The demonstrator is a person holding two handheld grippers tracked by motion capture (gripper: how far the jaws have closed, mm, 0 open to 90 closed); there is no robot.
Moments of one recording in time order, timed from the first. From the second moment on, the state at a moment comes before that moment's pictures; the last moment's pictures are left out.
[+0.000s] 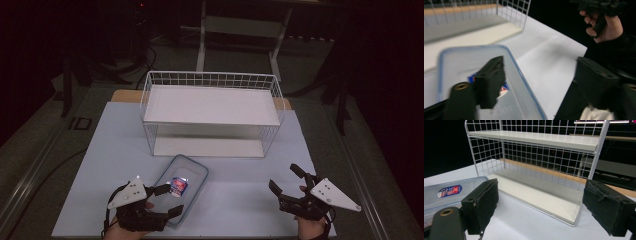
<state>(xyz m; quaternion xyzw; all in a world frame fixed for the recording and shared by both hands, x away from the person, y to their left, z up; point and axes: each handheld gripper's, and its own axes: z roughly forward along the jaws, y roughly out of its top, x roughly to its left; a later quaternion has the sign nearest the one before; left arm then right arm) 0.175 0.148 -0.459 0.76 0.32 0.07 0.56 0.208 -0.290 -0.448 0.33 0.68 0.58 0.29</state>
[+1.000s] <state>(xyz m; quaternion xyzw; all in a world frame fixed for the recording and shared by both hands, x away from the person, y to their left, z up) 0.166 0.109 -0.495 0.86 0.32 0.03 0.40 0.212 -0.291 -0.452 0.34 0.69 0.58 0.27</state>
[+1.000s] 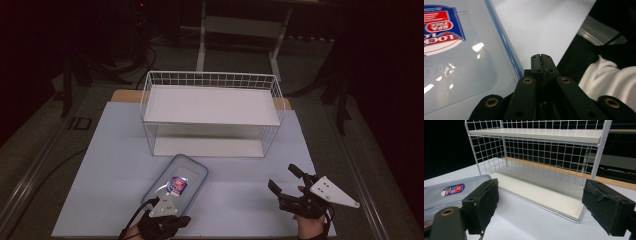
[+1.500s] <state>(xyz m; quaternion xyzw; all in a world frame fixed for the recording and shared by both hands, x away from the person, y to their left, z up) 0.181 0.160 -0.495 0.83 0.38 0.05 0.40 0.213 -0.291 -0.453 0.34 0.69 0.58 0.27</state>
